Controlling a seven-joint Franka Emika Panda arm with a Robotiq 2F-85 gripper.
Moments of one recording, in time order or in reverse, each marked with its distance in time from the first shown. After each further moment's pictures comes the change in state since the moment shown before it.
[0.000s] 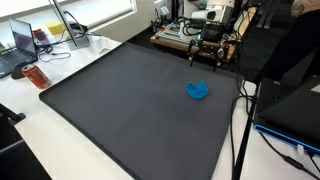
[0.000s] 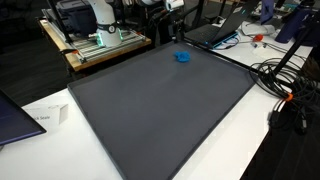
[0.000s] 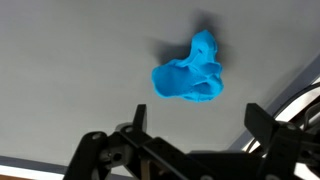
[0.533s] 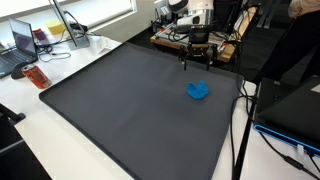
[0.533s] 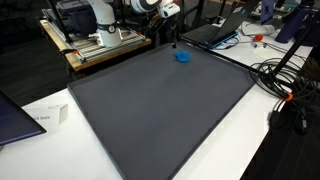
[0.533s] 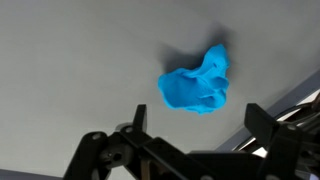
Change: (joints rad) arm -0.149 0.072 -0.032 -0.043 0.006 0.269 -0.338
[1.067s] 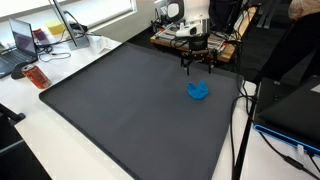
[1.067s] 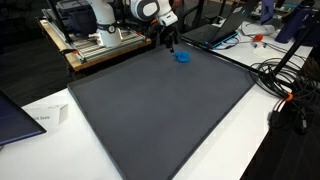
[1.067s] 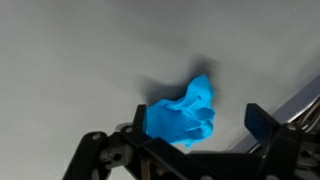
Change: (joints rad) arm -0.189 0.116 0.169 -0.007 0.060 0.061 -0.087
